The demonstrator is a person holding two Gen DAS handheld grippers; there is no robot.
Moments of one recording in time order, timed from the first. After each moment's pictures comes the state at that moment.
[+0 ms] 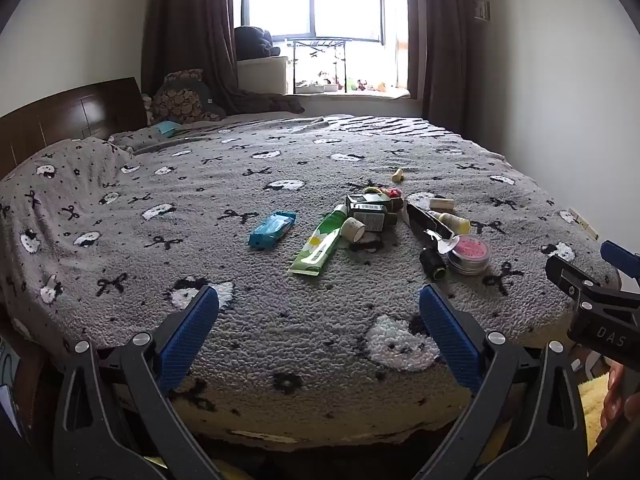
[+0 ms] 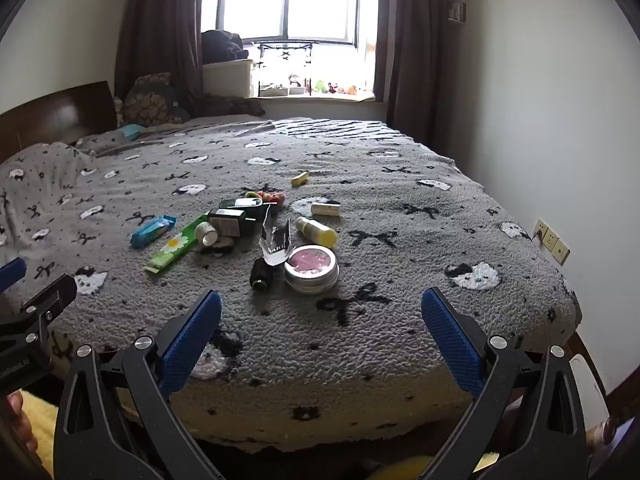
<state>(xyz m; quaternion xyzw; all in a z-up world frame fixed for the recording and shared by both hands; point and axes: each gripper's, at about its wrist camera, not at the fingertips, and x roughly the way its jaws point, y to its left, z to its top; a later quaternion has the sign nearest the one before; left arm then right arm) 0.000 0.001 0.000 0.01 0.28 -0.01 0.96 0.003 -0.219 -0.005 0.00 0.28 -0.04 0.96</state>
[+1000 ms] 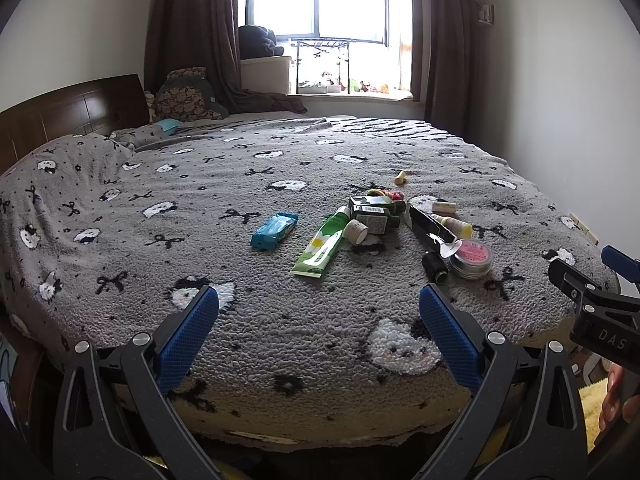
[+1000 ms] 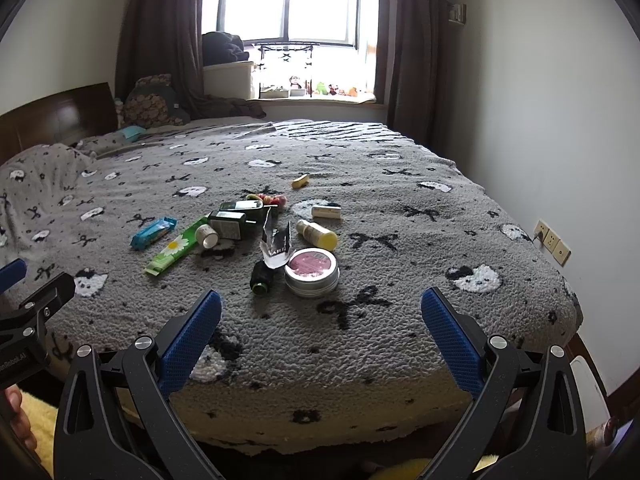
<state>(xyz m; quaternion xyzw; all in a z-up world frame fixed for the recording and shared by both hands) 0.003 0.005 0.001 0.01 0.28 -0.01 0.96 0.005 -0.220 -0.004 0.00 0.28 -0.04 0.96</state>
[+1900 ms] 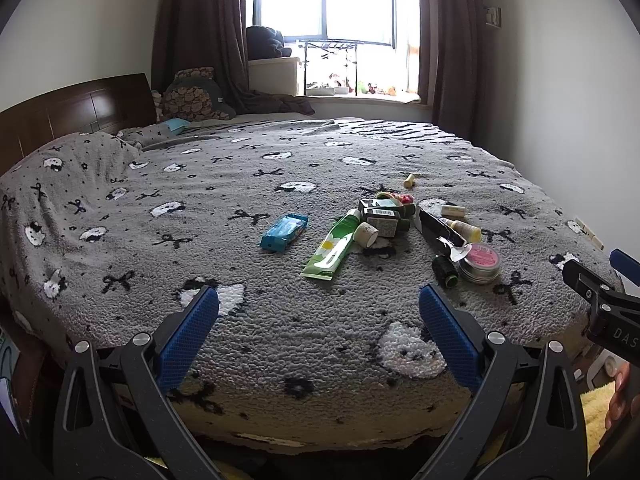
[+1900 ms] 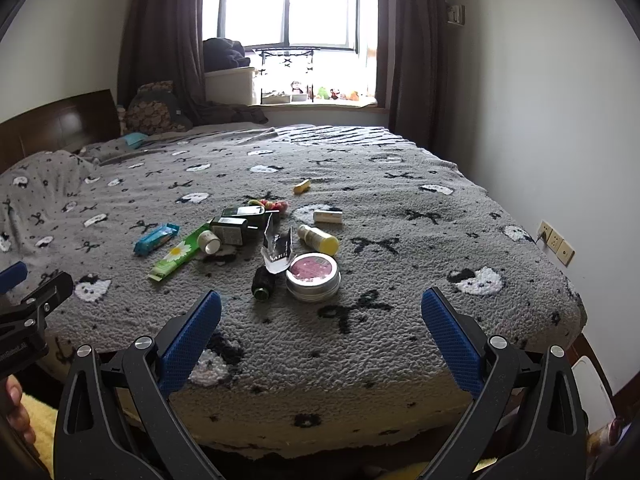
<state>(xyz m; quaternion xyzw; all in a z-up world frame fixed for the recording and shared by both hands) 0.005 0.014 -0.001 0.00 0.27 0.00 0.96 0.003 -0.226 -0.002 0.01 0.27 -0.03 0.96</state>
